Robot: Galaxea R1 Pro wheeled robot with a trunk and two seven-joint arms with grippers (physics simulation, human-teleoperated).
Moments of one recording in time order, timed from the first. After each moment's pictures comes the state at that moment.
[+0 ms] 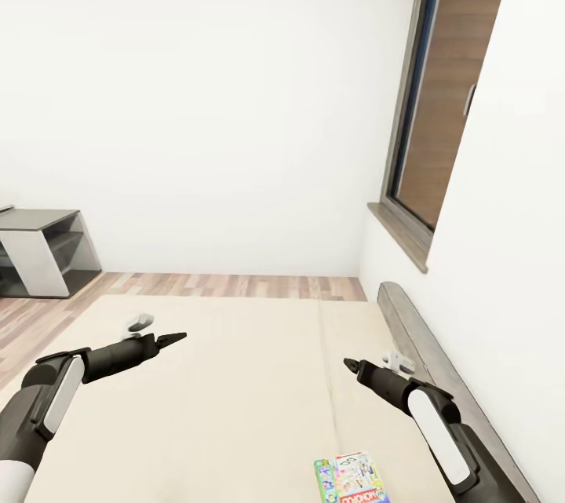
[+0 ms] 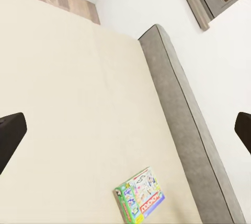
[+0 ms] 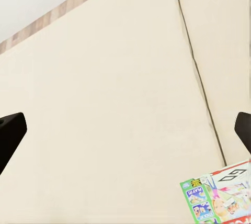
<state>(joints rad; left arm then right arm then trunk) -0.51 0.29 0.21 -1.04 0.31 0.80 -0.81 -0.34 -0.10 0.10 -1.22 -0.76 0.60 -0.15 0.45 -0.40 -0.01</state>
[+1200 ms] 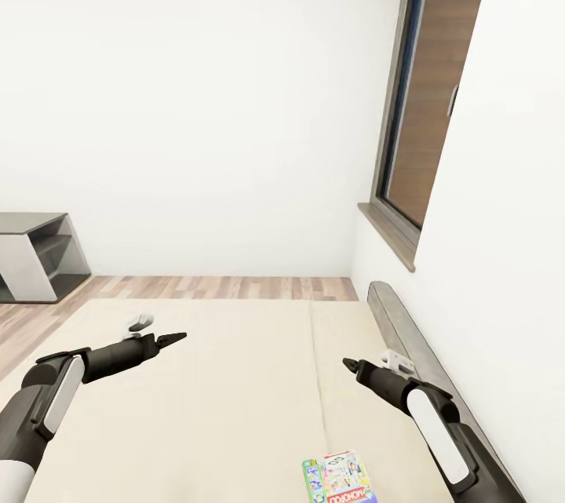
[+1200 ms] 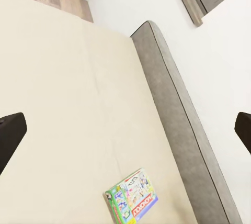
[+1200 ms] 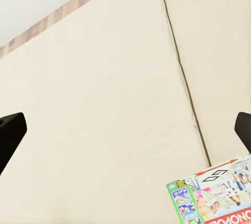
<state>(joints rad) -0.51 0.29 0.21 -1.04 0.31 0.80 -0.81 -0.34 -0.10 0.10 -1.22 -0.76 0.60 -0.15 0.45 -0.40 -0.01</state>
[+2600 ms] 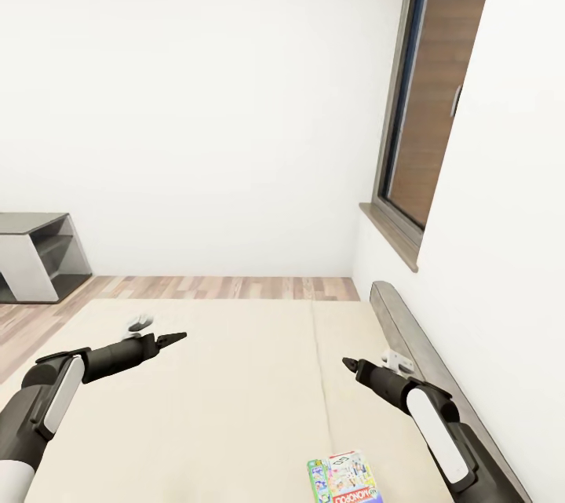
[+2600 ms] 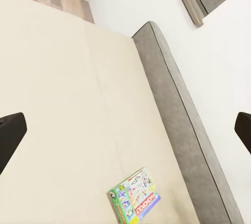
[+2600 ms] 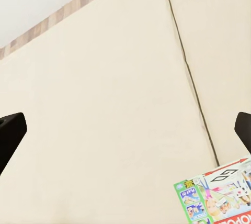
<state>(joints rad) -0.51 0.29 0.21 -1.04 0.31 0.79 -0.81 -0.34 -0.10 0.10 -1.22 -0.76 0.60 -0.15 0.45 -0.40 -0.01</state>
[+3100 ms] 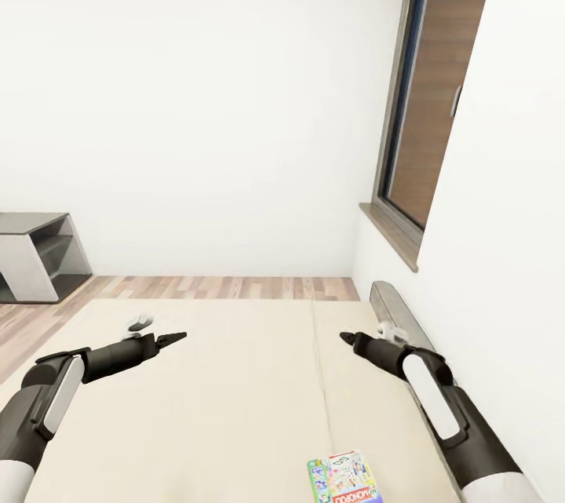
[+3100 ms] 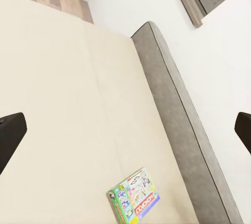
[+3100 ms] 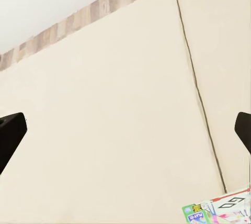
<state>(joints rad) -0.51 0.29 0.21 -1.04 0.30 0.79 -0.81 -0.46 -0.10 0.10 -1.22 -0.77 0.69 -0.18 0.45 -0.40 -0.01</state>
